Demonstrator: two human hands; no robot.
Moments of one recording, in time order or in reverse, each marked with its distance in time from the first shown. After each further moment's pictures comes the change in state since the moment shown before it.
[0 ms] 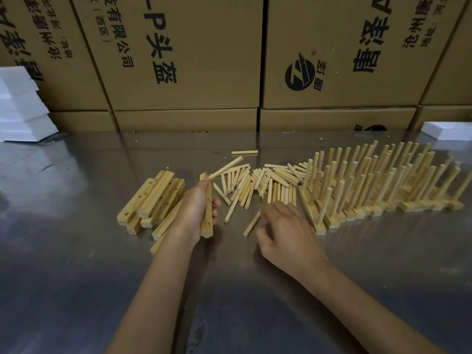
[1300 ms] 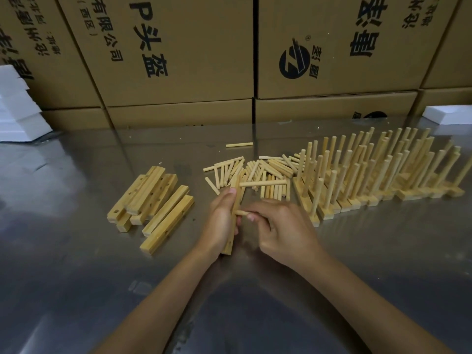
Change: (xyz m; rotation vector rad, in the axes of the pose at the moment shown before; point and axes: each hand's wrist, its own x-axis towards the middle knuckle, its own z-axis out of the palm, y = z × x) left_hand -0.036 -0.041 0.045 0.180 -0.159 0.292; right_hand -0.002 0.001 -0.022 0.281 0.070 -0.176
